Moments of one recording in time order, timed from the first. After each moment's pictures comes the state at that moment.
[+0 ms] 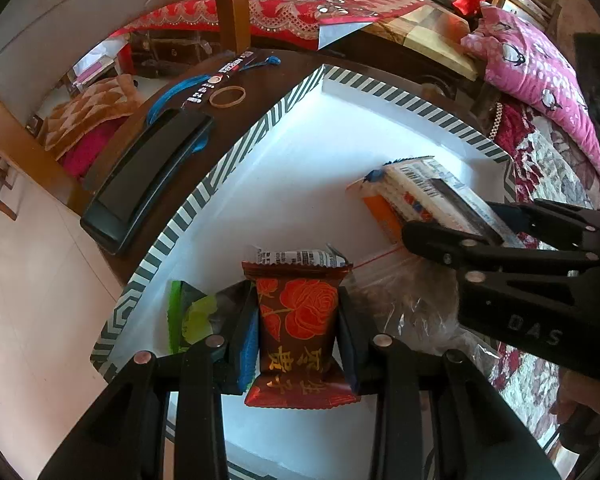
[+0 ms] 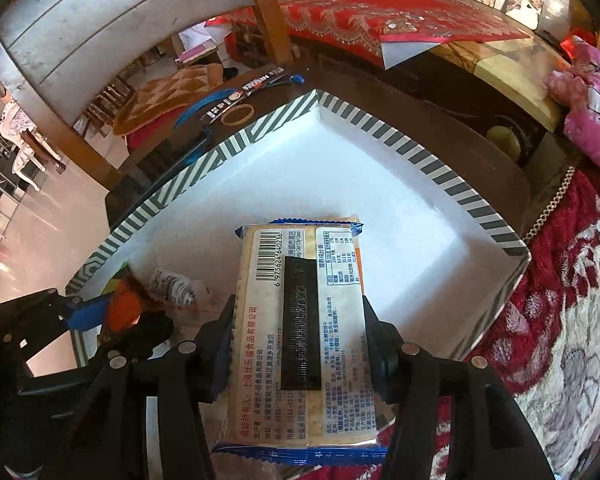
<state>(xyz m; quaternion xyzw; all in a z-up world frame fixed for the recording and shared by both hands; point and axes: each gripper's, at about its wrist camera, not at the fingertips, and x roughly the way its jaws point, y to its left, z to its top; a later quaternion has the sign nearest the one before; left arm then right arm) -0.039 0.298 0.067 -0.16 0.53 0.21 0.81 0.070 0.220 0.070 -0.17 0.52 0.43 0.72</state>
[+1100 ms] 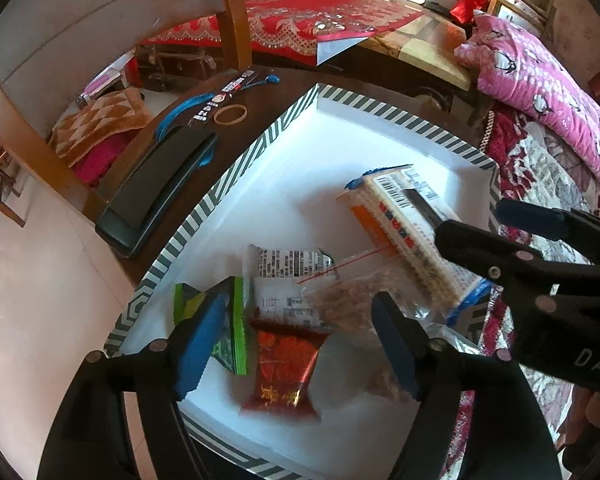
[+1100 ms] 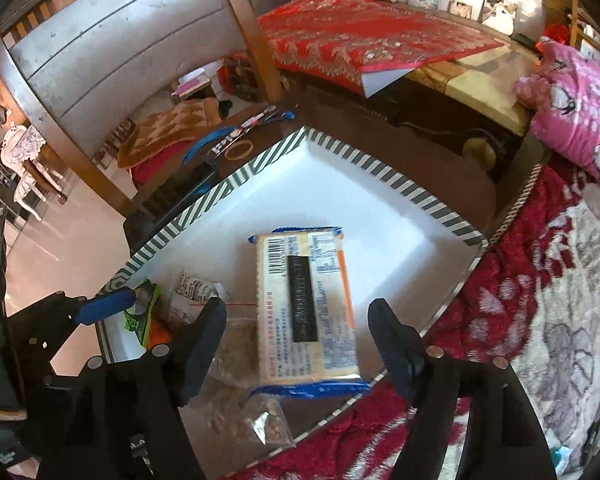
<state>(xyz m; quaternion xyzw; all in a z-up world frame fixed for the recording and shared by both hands) -0.049 0.283 0.089 -0.15 0.51 0.22 0.82 0.057 0.185 0.110 -0.12 0.49 0.42 0.76</state>
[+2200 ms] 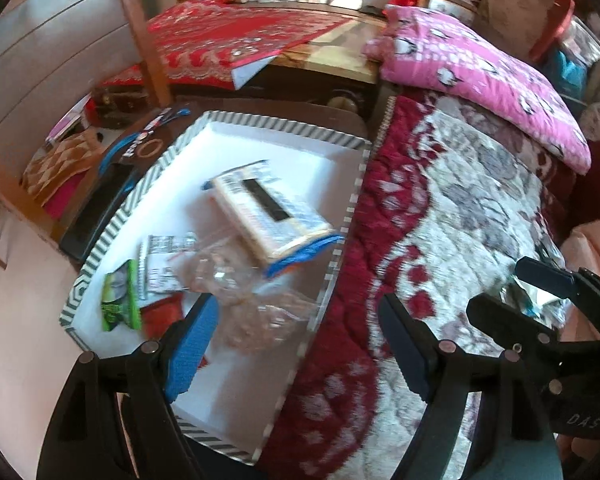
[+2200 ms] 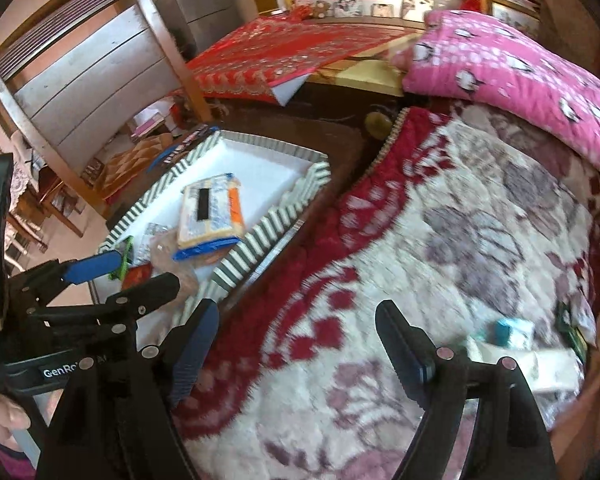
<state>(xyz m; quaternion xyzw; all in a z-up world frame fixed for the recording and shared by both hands) -0.044 0.165 0.120 -0.10 0.49 0.14 0.85 0.021 0.017 0.127 -0.06 0.48 0.34 0.81</state>
